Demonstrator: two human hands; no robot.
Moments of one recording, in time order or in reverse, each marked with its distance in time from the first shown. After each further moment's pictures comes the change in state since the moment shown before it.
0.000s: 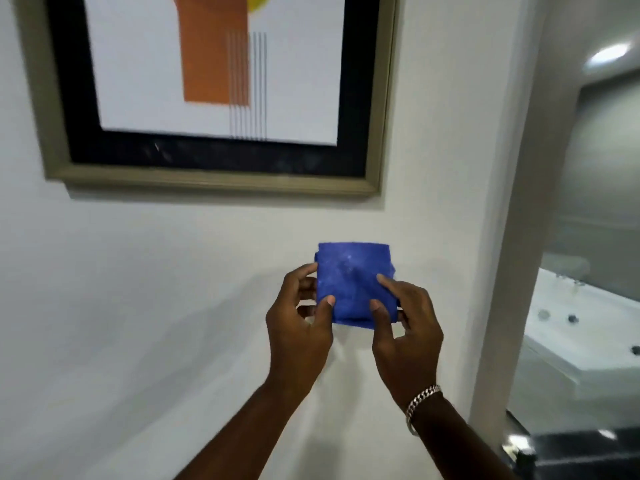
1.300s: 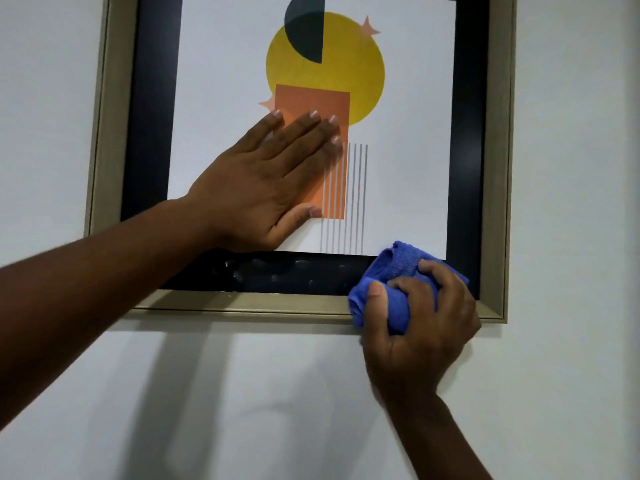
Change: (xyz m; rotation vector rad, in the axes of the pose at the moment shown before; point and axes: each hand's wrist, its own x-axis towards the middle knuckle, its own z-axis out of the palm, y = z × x) left_hand 0.330 0.098 -0.149 1.437 -0.149 1.339; right_hand 0.133 -0.064 0.182 -0.265 0.513 -0.425
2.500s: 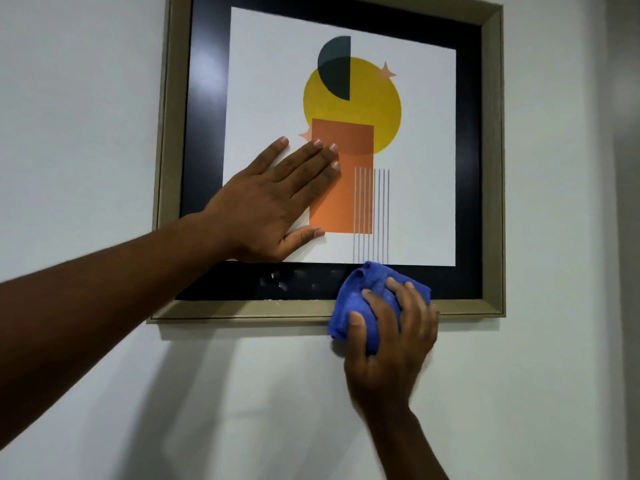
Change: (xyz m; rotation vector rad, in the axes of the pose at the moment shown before) left_hand -0.026 -0.030 -0.004 -0.070 -0.003 0.041; right_hand -0.034 -0.058 0.011 -0.052 -0.098 -0.004
